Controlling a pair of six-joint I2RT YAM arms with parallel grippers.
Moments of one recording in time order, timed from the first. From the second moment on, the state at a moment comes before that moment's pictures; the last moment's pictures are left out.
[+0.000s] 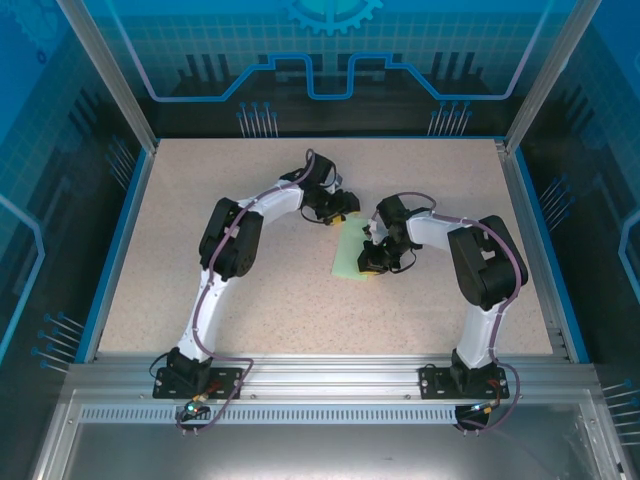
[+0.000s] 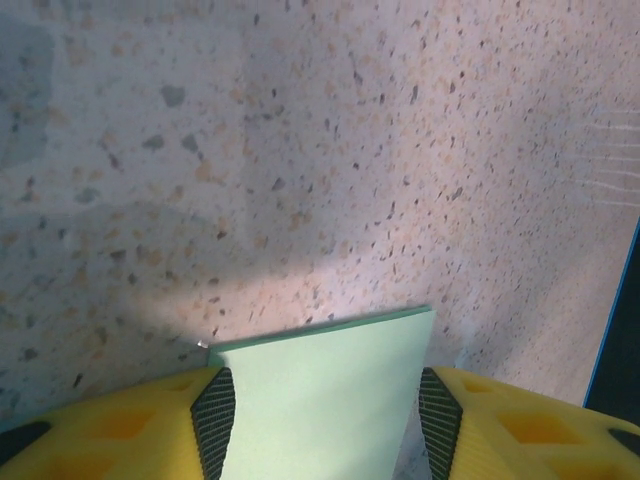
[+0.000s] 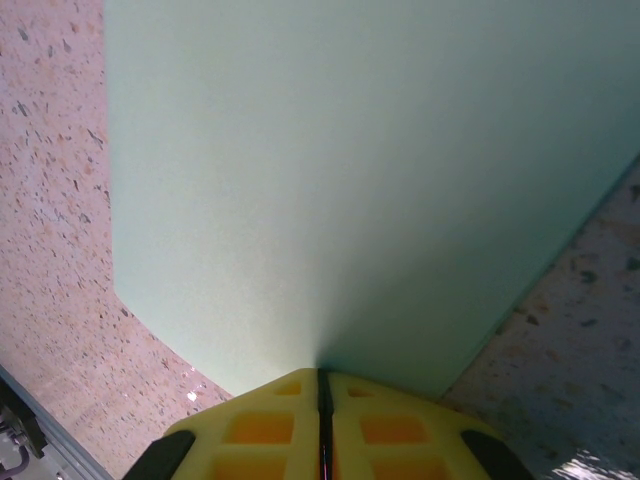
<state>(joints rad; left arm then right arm) -0.44 2.42 1.90 -0.47 0.54 -0.76 0.37 1.90 1.09 -0.62 -0.53 0.33</state>
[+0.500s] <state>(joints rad) -0.38 2.27 1.73 -0.44 0.47 -0.71 0.37 1.83 1.05 -0.59 -0.54 0.29</state>
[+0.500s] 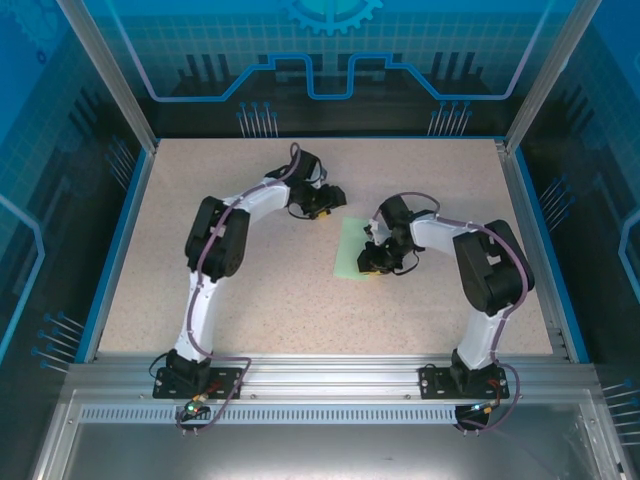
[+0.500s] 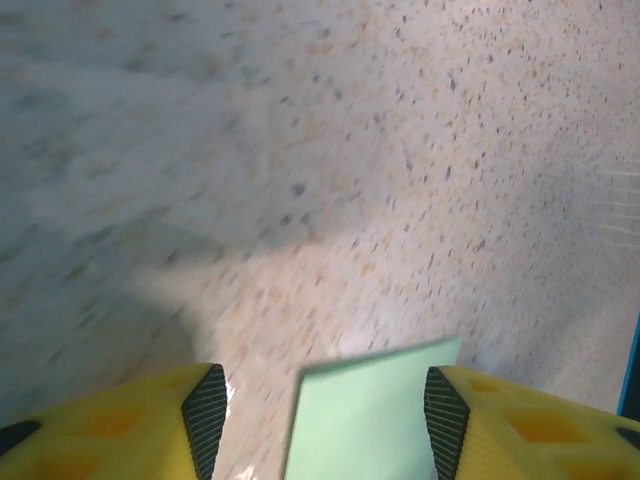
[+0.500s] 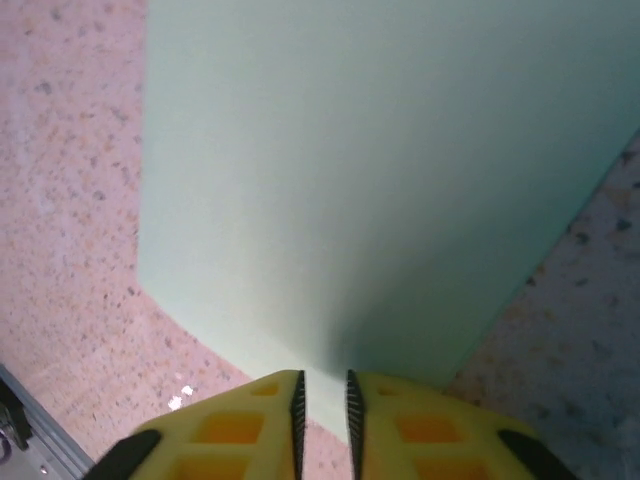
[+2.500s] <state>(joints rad) -0.60 1.95 1.14 -0.24 0.45 -0.77 0.23 1.94 1.23 -0.60 -0.51 0.40</state>
